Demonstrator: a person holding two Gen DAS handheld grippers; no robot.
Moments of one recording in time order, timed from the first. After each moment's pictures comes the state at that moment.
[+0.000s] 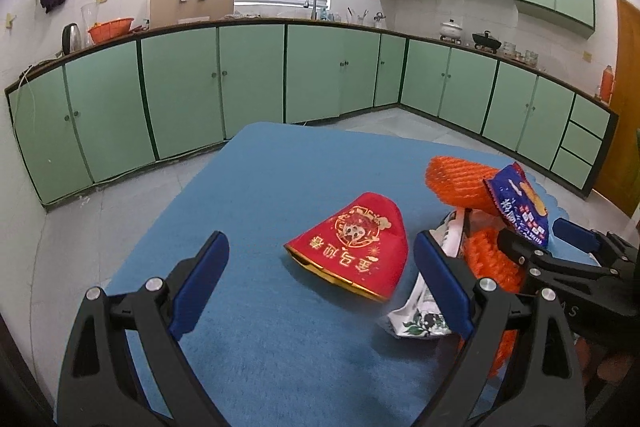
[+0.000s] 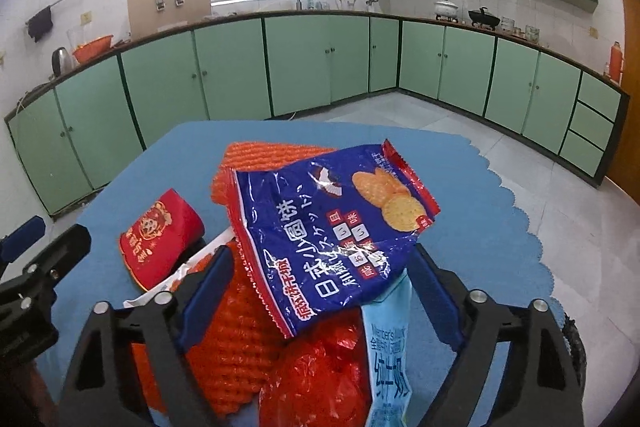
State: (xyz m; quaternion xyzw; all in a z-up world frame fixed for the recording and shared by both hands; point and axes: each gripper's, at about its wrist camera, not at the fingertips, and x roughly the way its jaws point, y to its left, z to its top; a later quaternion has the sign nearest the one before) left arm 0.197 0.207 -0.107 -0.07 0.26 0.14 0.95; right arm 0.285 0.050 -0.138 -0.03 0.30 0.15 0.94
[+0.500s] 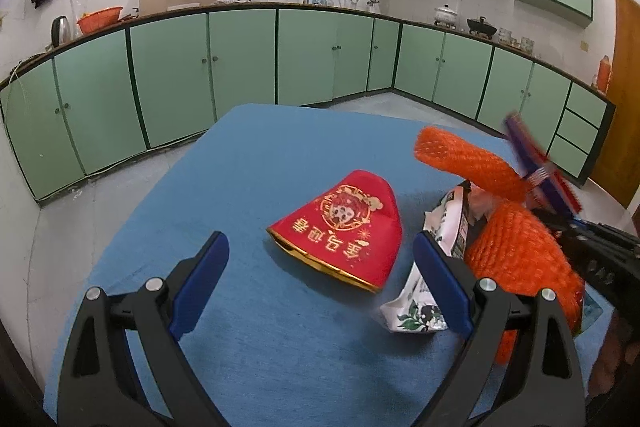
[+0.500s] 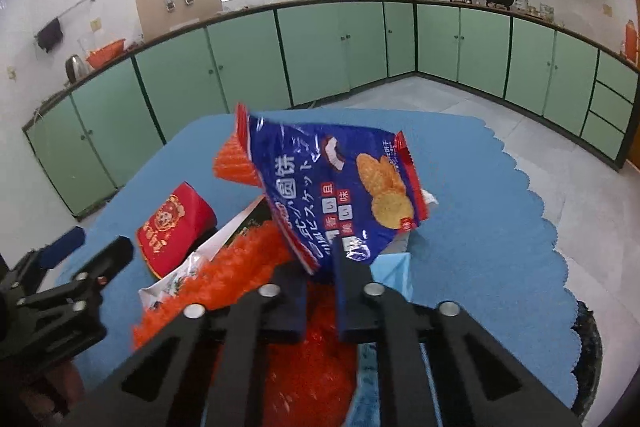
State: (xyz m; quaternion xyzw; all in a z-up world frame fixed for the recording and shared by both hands) left arm 0.210 0.206 -0.121 -0.07 0.29 0.13 0.95; right arm 0.283 0.029 -0.135 0.01 0.32 0.20 0.93
